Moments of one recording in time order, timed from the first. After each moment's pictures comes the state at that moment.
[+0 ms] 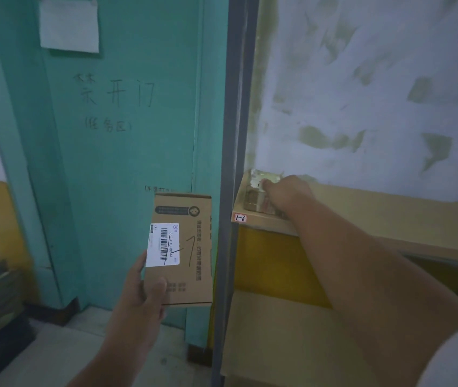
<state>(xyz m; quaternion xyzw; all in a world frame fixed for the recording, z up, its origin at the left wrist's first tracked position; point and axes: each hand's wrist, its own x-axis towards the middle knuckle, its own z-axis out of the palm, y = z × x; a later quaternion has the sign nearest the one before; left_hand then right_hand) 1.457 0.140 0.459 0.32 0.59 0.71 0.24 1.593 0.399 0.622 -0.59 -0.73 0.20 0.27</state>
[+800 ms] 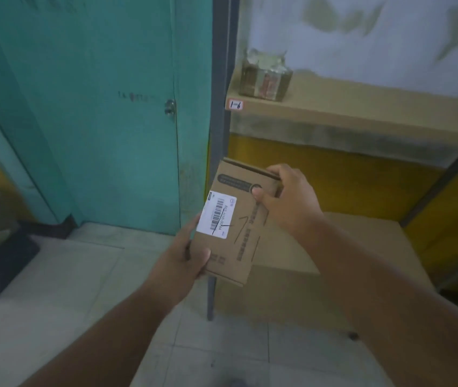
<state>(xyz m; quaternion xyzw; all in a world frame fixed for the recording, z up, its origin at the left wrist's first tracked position) 1.516 0.112 0.371 0.43 0.62 0.53 0.38 1.673 0.264 0.463 -0.50 -0.79 0.22 0.29</state>
